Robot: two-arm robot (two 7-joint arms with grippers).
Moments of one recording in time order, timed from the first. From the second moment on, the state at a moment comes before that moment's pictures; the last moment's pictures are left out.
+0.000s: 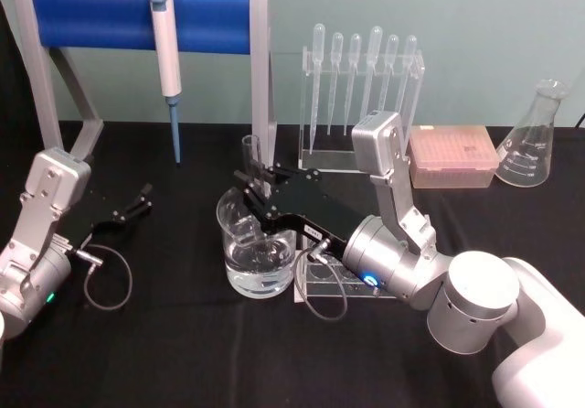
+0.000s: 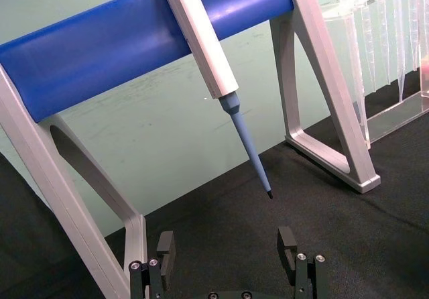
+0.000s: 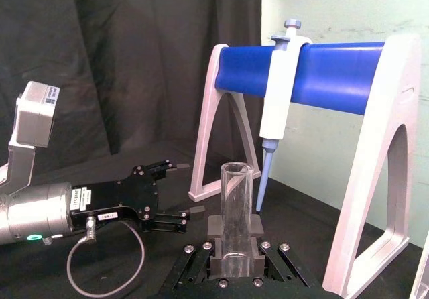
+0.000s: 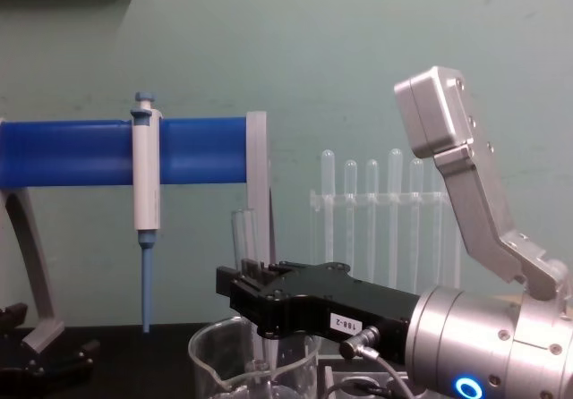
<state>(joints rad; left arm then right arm) -0.20 0.60 0.45 -1.41 -0.25 -0.12 0.03 0.34 0.22 -0.53 -1.38 0.35 -0.05 0.44</state>
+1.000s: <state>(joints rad) -0.20 0.60 0.45 -1.41 -0.25 -0.12 0.03 0.34 0.22 -0.53 -1.38 0.35 -0.05 0.44</state>
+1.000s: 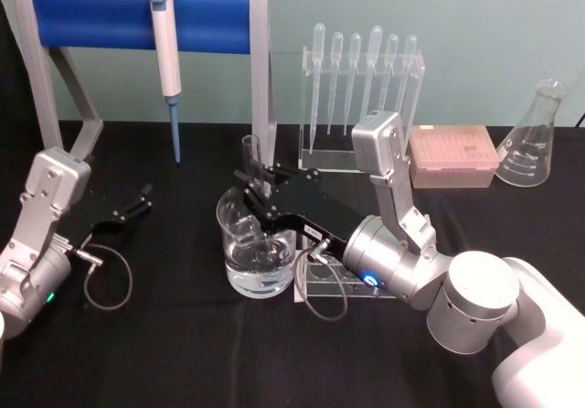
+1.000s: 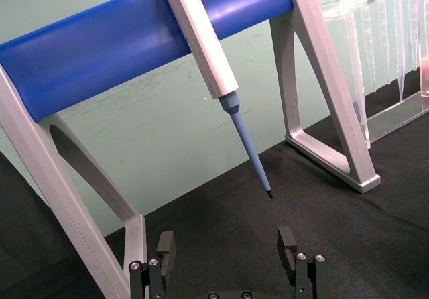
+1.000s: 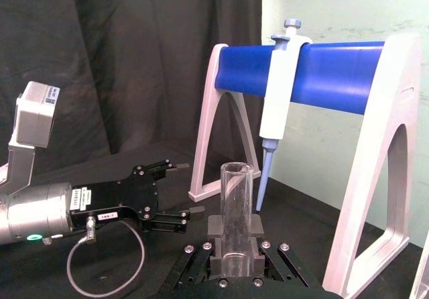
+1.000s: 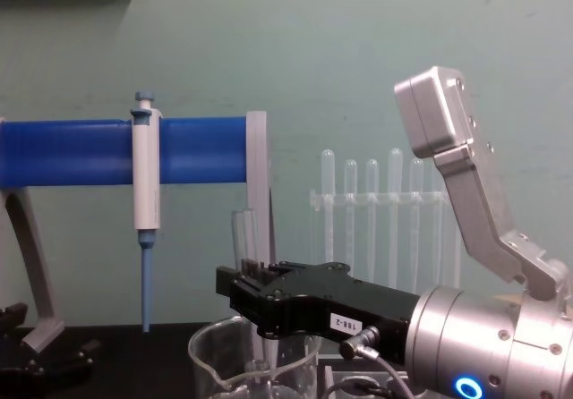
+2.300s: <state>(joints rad) -0.20 0.60 0.45 -1.41 -0.25 -0.12 0.03 0.34 0.22 -0.53 -1.38 0.35 -0.05 0.44</state>
